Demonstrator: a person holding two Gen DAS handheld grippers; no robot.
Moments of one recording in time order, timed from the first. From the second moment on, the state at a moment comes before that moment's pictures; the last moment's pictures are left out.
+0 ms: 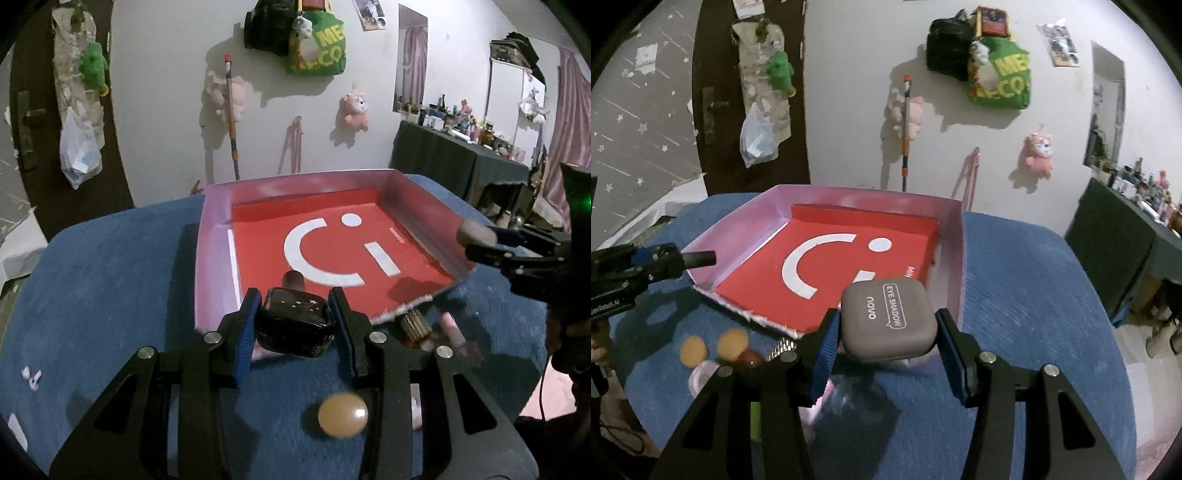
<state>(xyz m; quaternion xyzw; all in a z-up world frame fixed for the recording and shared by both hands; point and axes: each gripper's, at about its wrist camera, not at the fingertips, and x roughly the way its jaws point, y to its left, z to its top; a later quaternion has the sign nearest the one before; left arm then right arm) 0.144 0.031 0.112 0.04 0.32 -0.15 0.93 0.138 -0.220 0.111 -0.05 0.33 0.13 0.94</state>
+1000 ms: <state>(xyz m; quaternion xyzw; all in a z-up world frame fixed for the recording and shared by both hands) 0.226 0.000 0.048 0.12 0.47 -0.15 0.86 0.229 -0.177 0.076 -0.21 0.48 0.15 0.84</state>
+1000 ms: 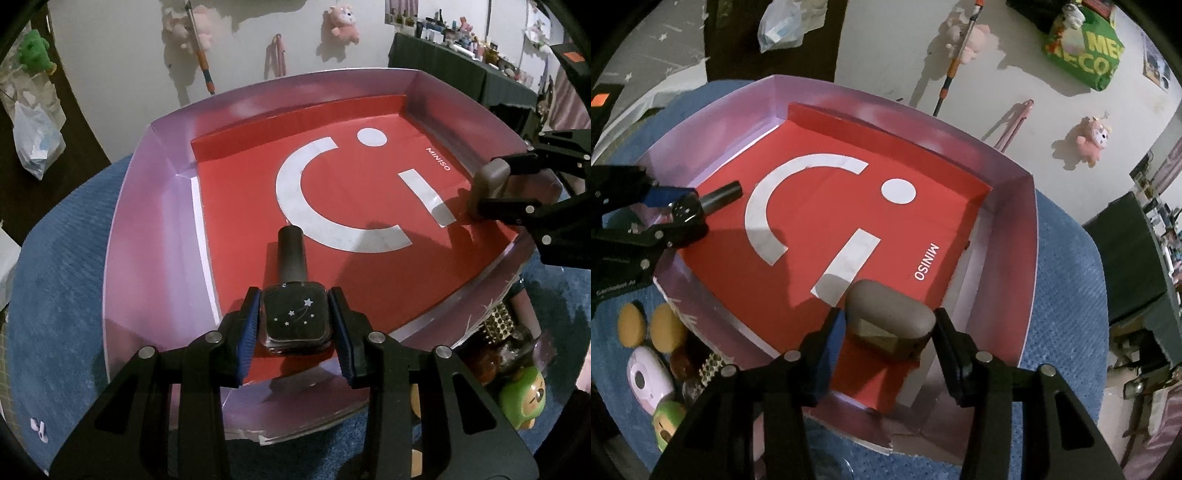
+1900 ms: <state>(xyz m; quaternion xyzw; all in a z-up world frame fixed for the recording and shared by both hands) 0.240 -0.002 0.048 0.12 0.49 -0.15 0.85 0.275 -0.170 0.064 -0.20 0.55 0.15 0.80</state>
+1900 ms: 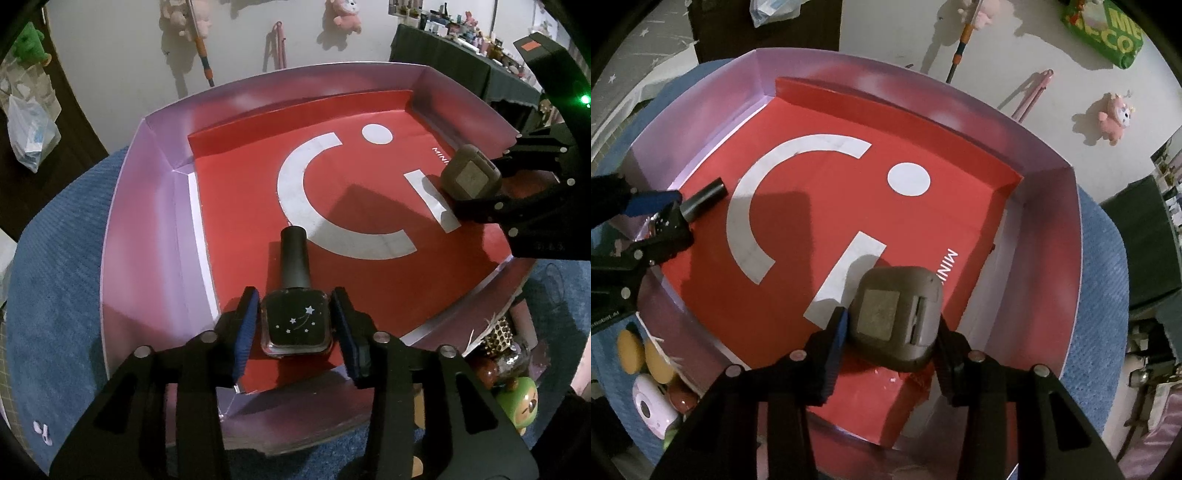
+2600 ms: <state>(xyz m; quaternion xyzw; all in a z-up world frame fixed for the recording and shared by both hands) 0.179 0.019 0.123 0.04 0.37 -0.16 0.91 0.217 -0.172 0.118 -0.17 0.48 0.16 0.85</state>
